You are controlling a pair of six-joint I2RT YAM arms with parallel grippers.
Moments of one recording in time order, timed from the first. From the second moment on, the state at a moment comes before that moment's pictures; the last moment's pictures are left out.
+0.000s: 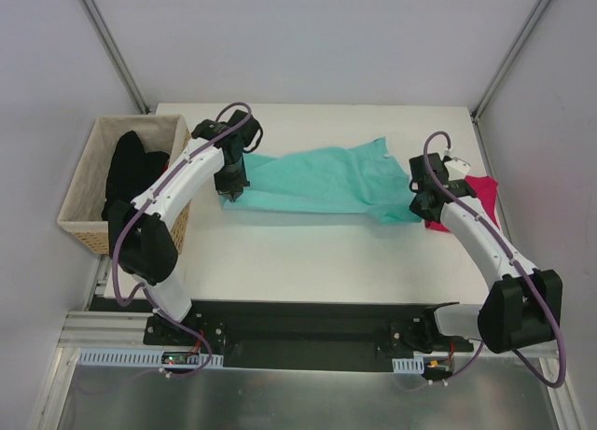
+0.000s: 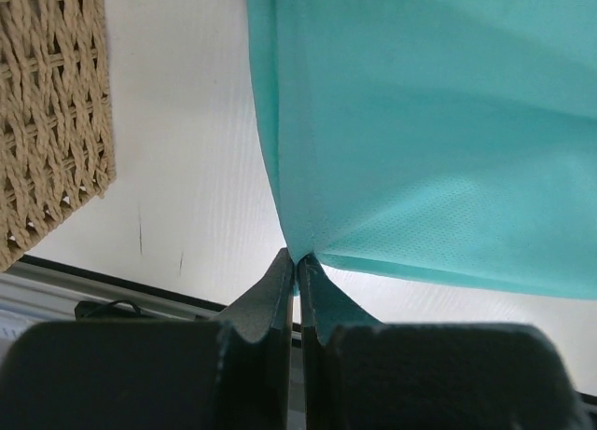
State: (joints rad) left arm -0.42 1.72 1.61 -1.28 -0.24 -0.61; right arm 0.25 1.30 1.00 -0.80 0.51 0.72
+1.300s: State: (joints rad) left arm -0.41 1.48 1.40 -1.36 -0.35 -0.78; right arm 0.24 1.18 1.06 -0.86 0.46 0.70
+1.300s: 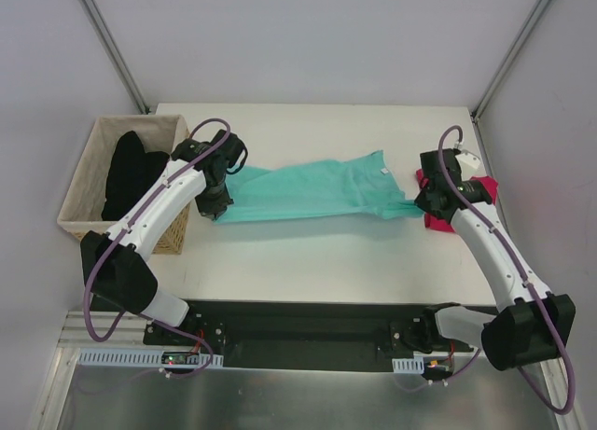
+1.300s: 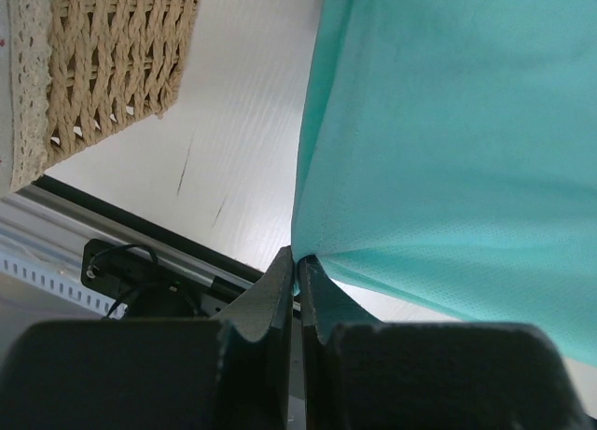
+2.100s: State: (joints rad) left arm -0.36 1.77 1.66 -1.38 -0.40 -0.78; right arm 0.23 1.71 1.47 -0.79 0.40 0.53
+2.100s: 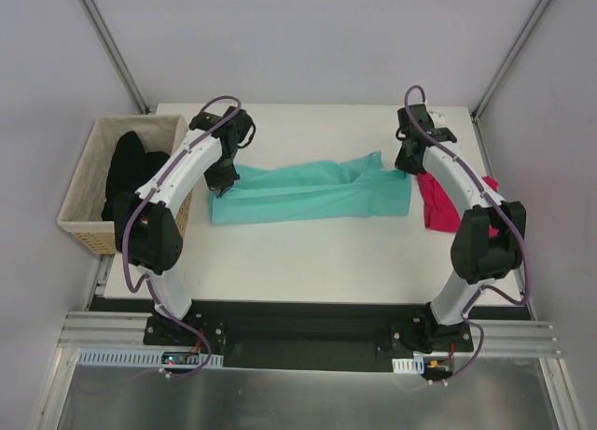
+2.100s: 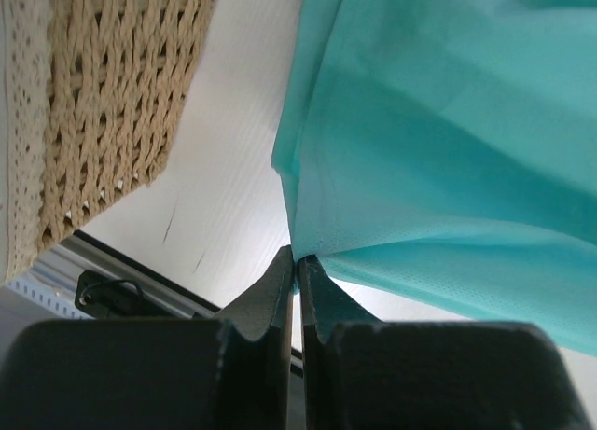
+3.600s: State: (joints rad) left arm -0.24 1.98 1.67 -1.30 -0.37 -0.72; right arm 0.19 2.09 1.78 -0.83 0.28 0.50
